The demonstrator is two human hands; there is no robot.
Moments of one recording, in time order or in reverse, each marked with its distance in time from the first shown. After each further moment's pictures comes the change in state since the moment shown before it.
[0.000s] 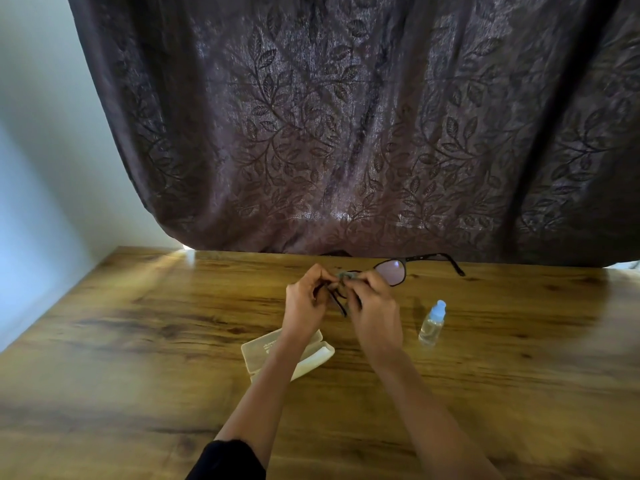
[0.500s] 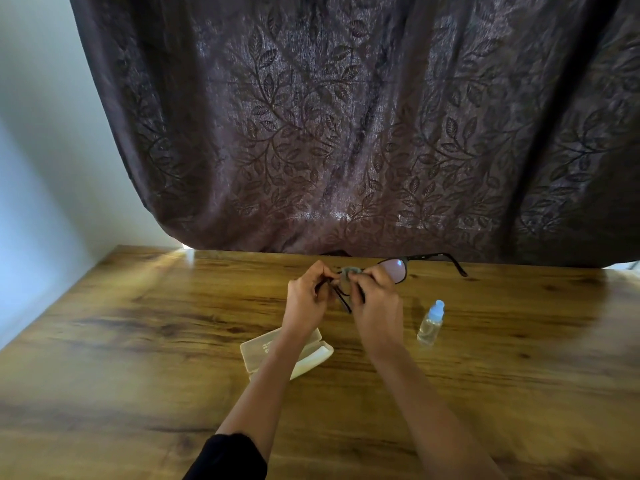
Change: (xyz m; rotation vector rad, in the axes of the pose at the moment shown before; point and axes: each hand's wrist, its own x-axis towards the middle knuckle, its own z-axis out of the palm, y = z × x) left_hand 0.003 0.008 0.000 0.021 -0.031 0.036; right_hand 0.006 -0.002 -0.004 -0.035 0.035 0.045
